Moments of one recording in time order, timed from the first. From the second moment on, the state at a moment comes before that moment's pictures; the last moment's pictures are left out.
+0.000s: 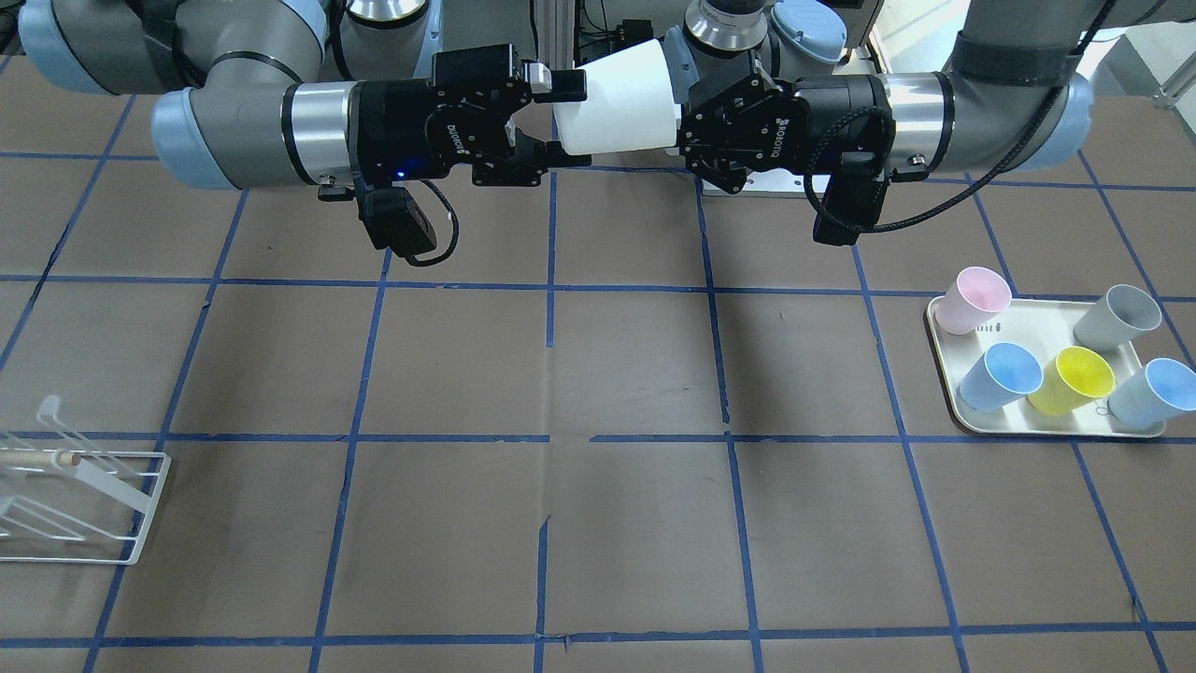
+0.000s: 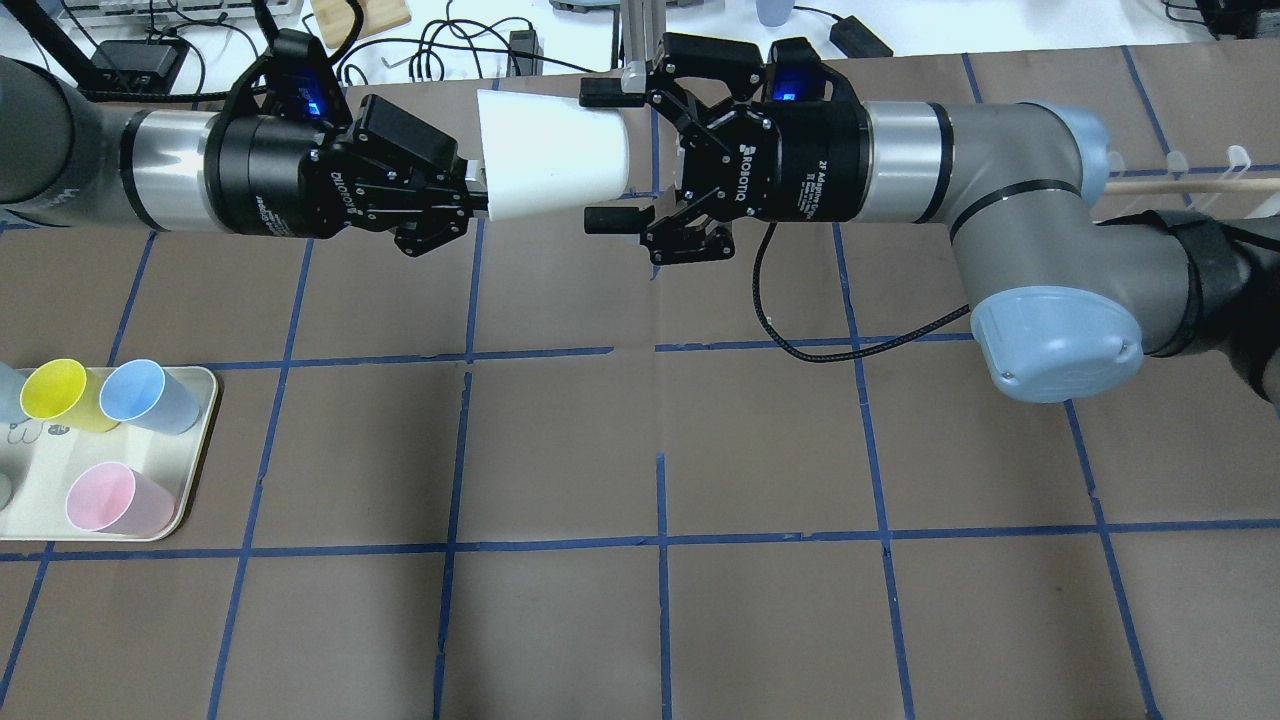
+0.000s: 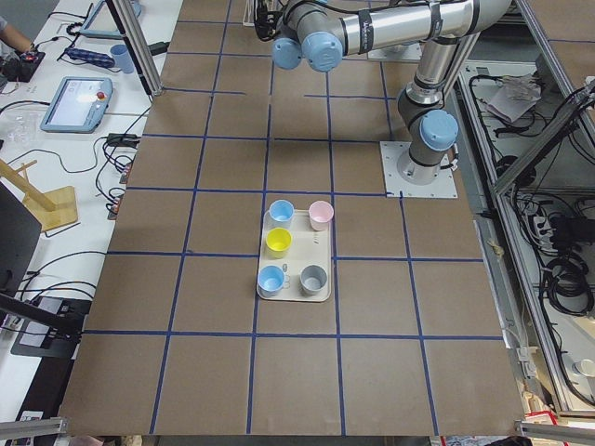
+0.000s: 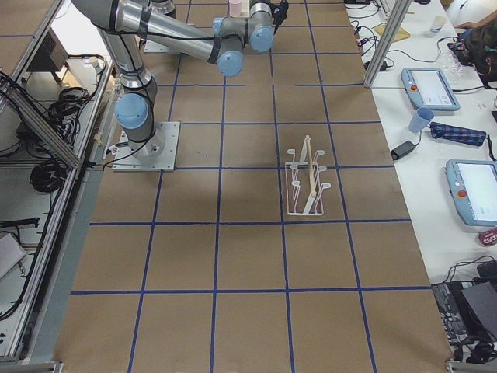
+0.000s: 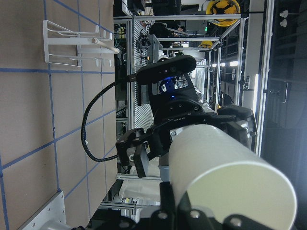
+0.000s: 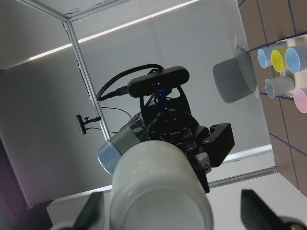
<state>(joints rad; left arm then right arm) -1.35 -1.63 -1.62 -2.62 0.29 1.14 1.59 -1.53 1.96 -1.96 0.10 0.25</state>
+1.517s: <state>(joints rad) -1.34 -1.62 -1.61 -2.62 0.29 1.03 1.59 -1.54 1.96 -1.97 0.10 0.36</state>
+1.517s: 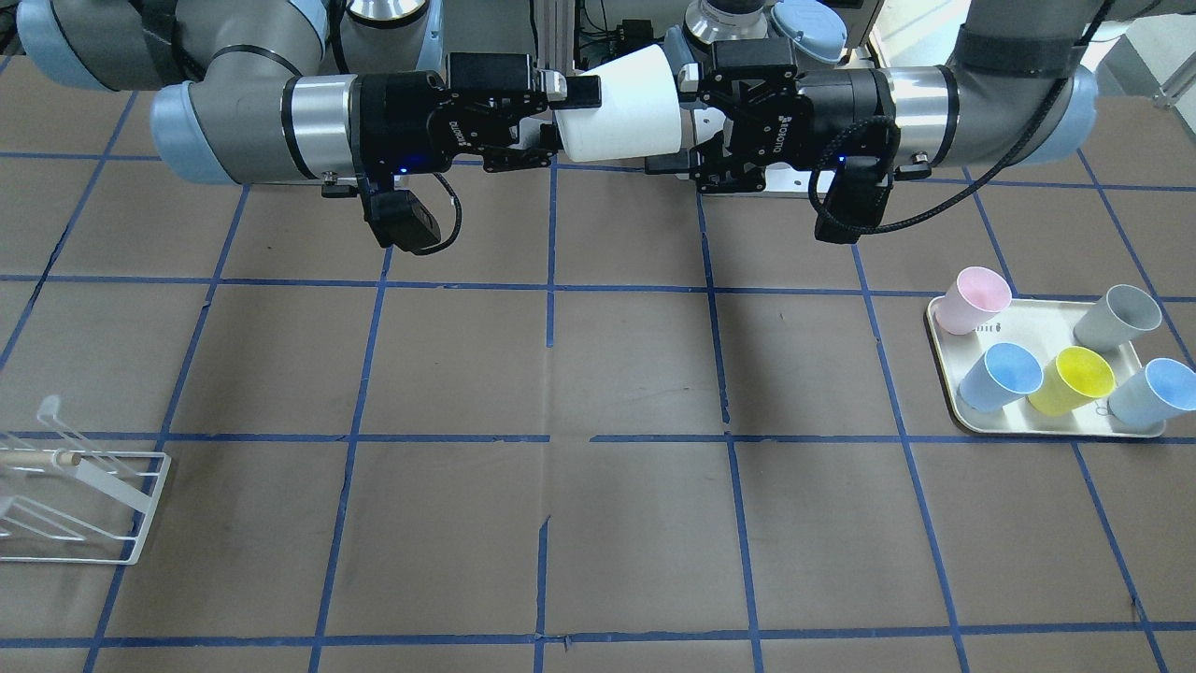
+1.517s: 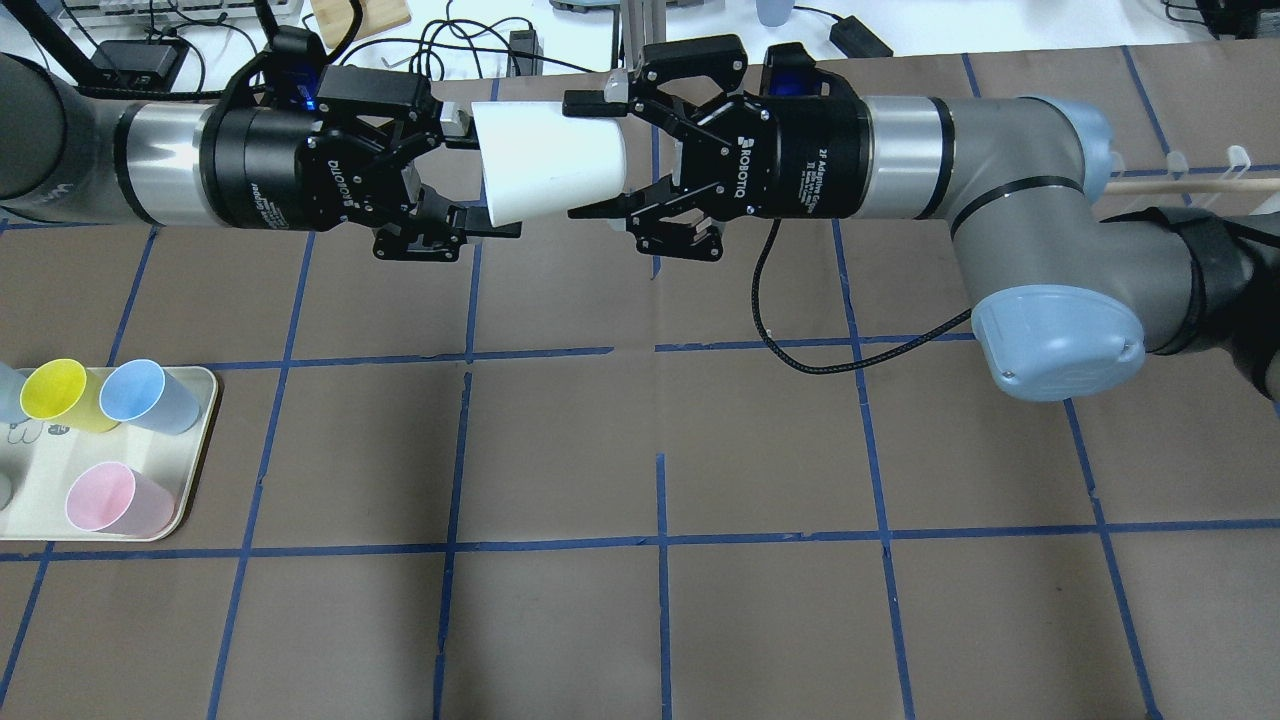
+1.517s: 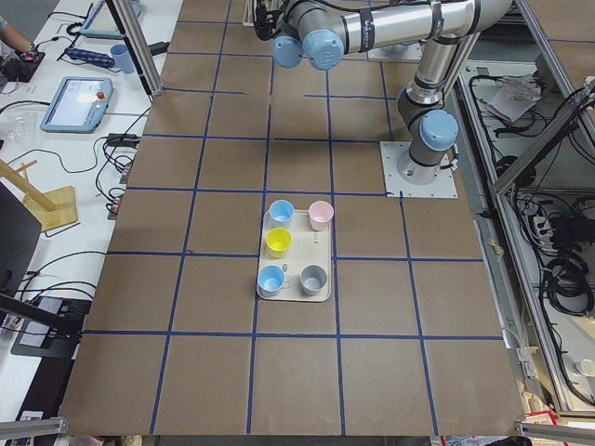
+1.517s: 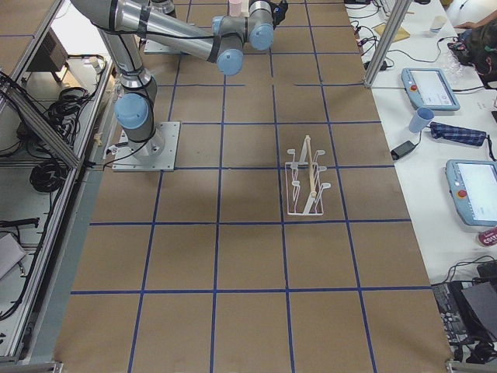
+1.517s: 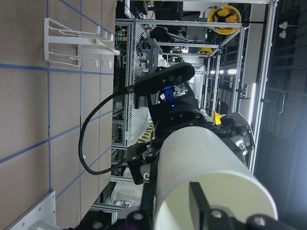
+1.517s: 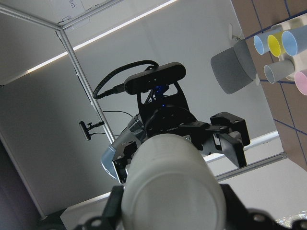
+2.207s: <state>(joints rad) -1.30 -1.62 -1.47 -2.56 0.48 0.77 1.50 -1.53 1.93 -2.03 0.16 0.45</state>
